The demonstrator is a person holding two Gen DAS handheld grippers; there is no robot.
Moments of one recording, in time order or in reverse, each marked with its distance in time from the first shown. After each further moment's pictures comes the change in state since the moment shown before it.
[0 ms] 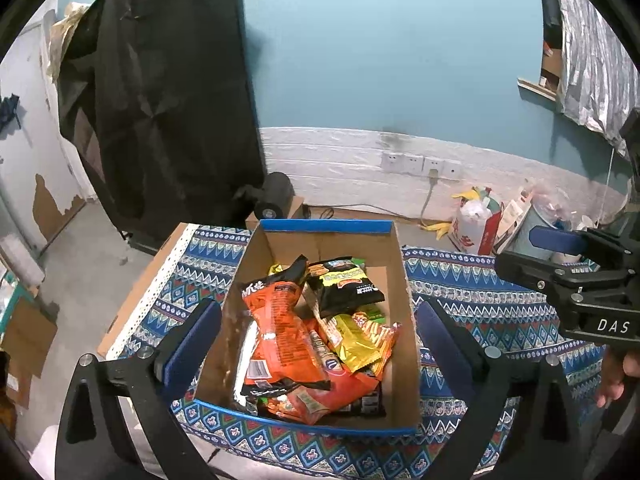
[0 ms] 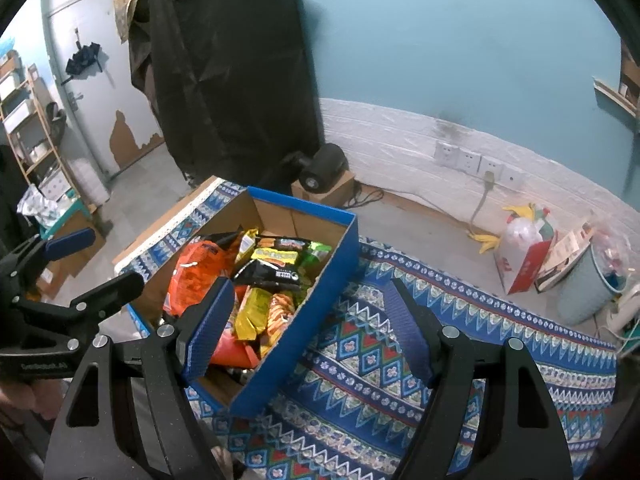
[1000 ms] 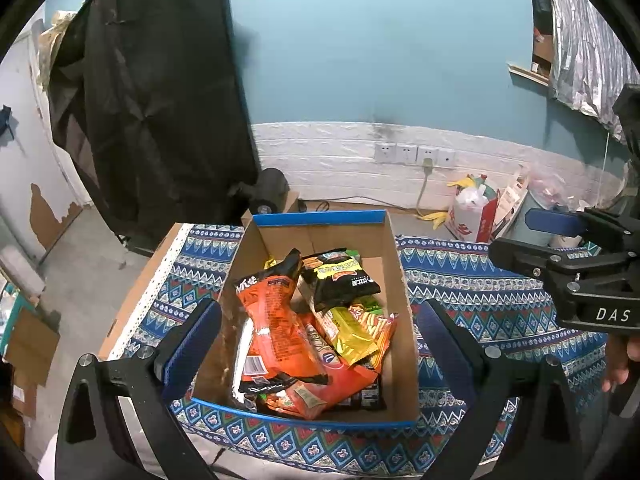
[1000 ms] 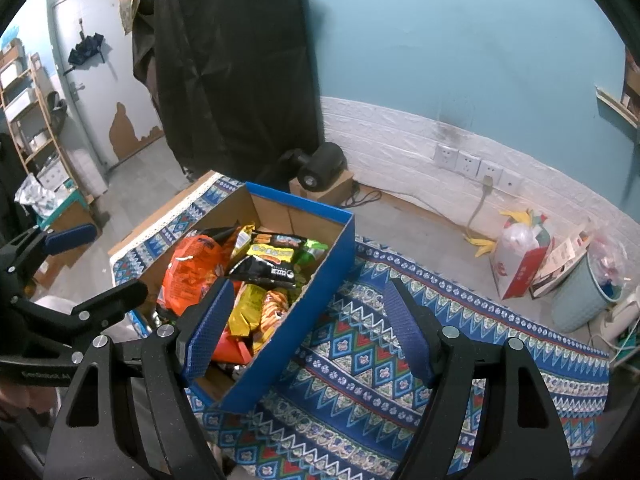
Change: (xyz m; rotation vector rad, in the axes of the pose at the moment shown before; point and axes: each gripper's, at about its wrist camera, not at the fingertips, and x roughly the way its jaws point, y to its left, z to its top) left arm 0.002 -0.006 -0.003 0.035 0.020 -0.006; right arm 0.000 -0.001 -0.003 -0.031 0.002 -0.013
